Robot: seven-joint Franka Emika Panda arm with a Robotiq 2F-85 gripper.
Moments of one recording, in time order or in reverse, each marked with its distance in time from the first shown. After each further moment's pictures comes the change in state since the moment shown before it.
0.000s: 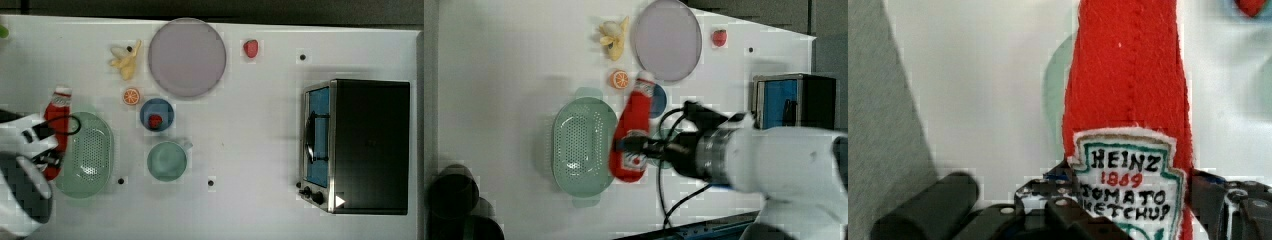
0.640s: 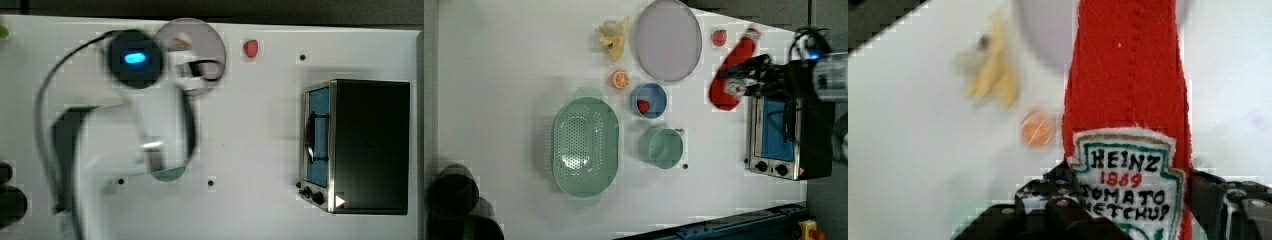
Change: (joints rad) arm -0.144 0.009 -0.355 0.066 -0.008 -0.052 -0.189
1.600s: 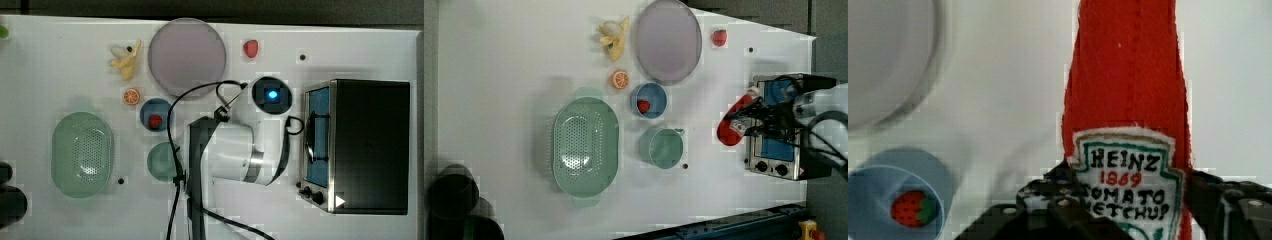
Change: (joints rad) arm -0.066 0.033 -0.215 -0.317 -0.006 0.099 -0.053
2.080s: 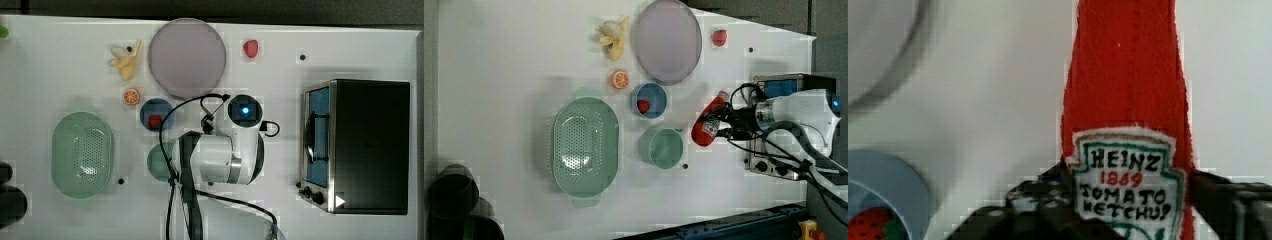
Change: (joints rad) arm 0.031 0.155 0.013 -0.086 -0.051 0.256 -0.010
